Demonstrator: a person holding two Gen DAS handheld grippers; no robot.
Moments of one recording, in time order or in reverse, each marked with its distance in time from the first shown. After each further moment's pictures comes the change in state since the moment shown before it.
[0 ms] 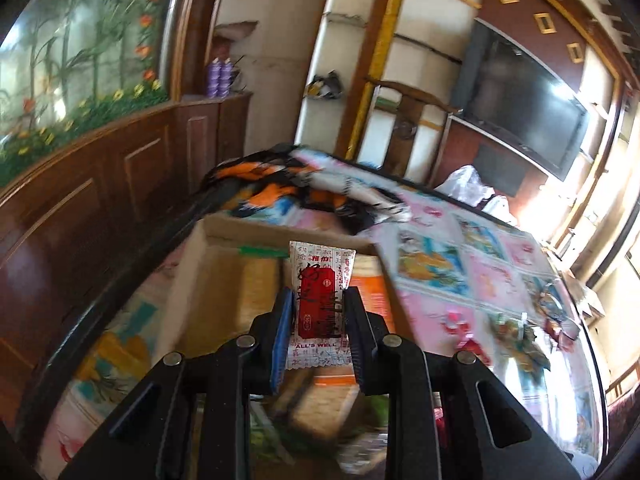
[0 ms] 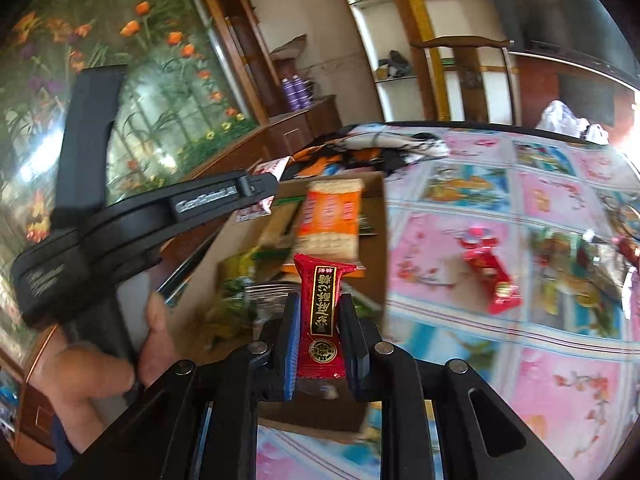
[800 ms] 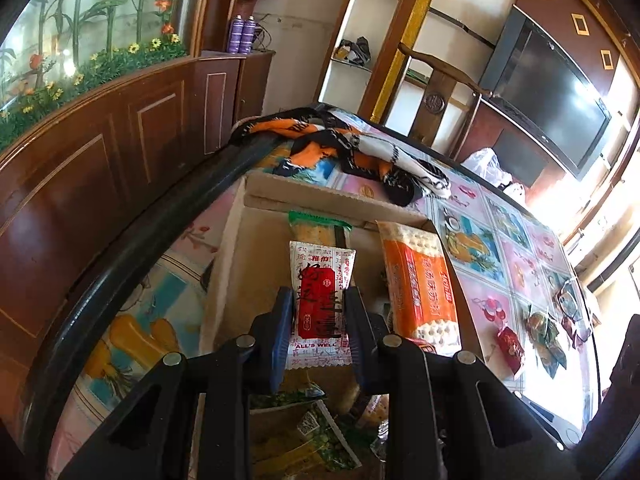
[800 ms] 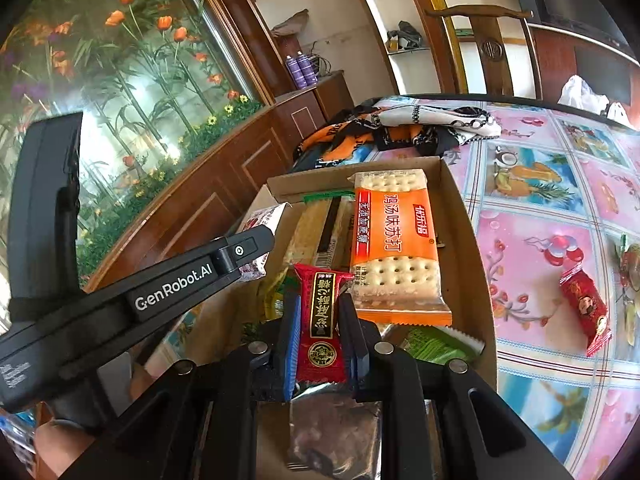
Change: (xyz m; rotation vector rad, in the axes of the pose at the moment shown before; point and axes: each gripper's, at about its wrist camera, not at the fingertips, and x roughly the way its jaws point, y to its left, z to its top) left arm 0.027 0.041 -0.002 -0.056 0.131 0.010; right arm 0.085 0.022 0.033 0.047 0.078 0.030
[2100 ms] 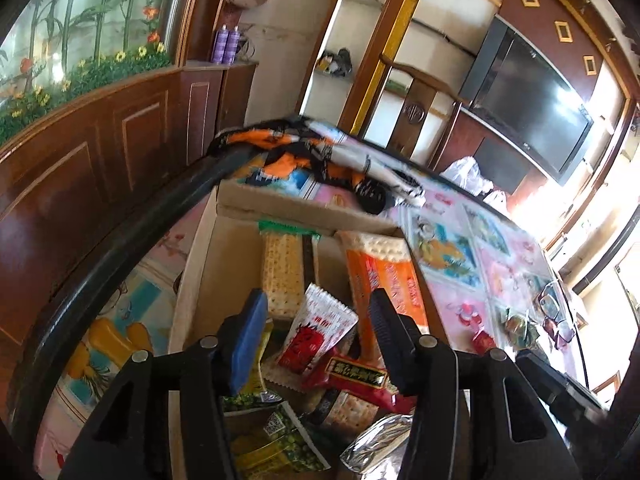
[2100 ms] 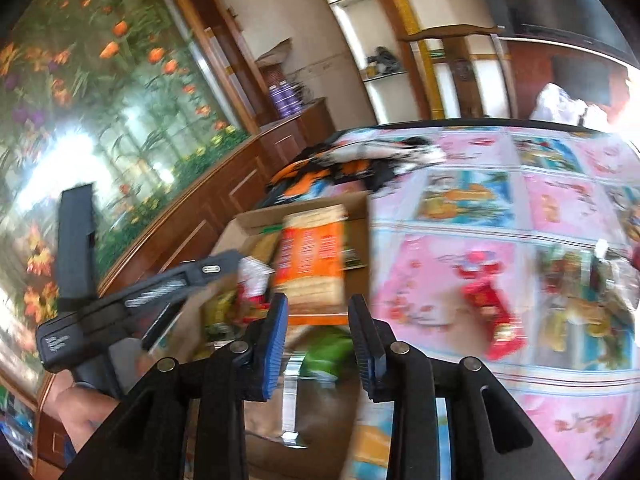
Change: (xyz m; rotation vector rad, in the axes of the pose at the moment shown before) left arm -0.012 -0.013 -0.006 0.012 -0.070 -0.067; right arm -0.074 -0.065 -0.001 0.055 -0.099 -0.026
